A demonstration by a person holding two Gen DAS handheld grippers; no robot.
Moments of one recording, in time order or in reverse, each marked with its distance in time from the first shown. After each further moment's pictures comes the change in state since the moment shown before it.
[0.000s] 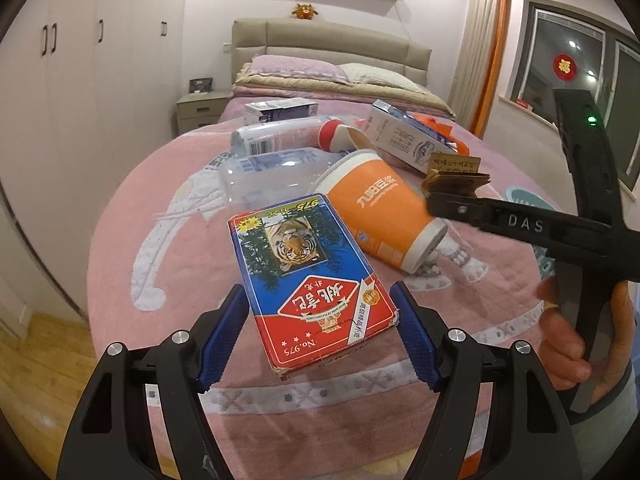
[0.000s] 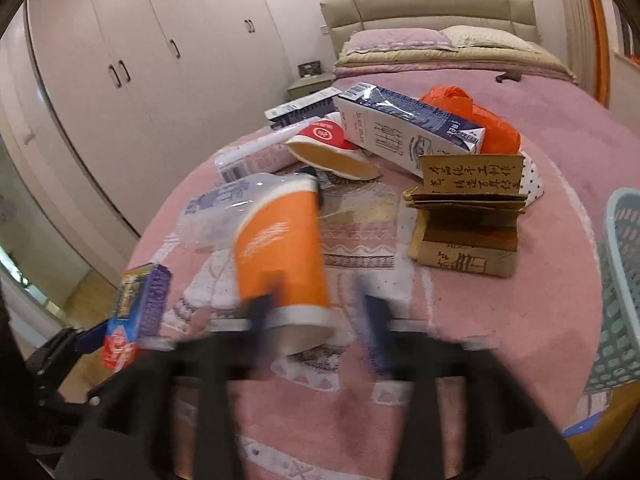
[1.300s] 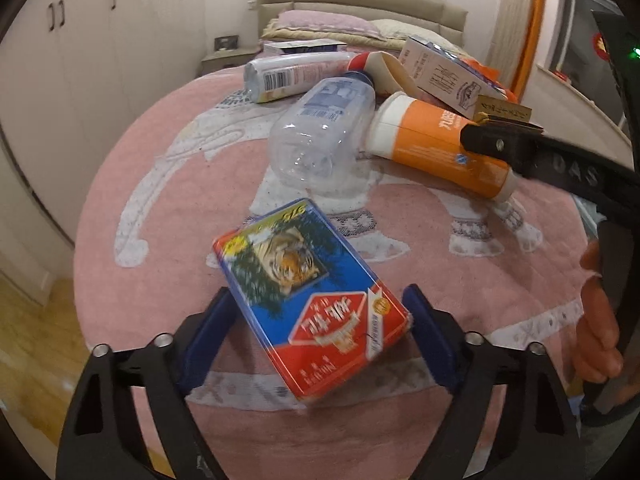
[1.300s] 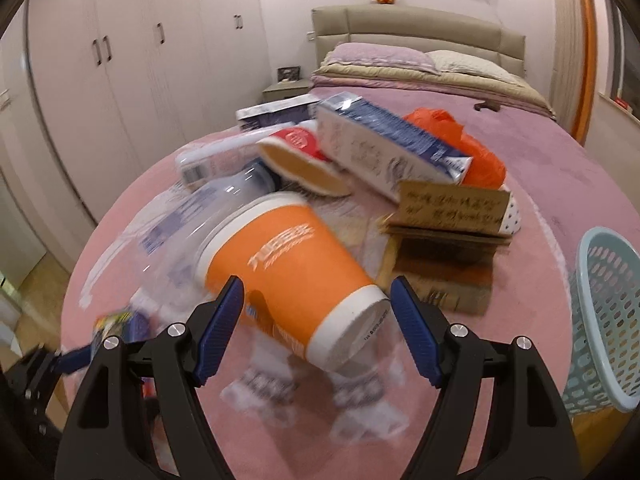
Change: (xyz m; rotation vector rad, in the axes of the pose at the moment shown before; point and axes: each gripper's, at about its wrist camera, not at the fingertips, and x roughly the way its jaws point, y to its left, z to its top) left arm 0.045 -0.005 -0.020 -0.033 0.175 0.117; right arm 0.023 0.008 0.006 -0.106 -0.024 -0.136
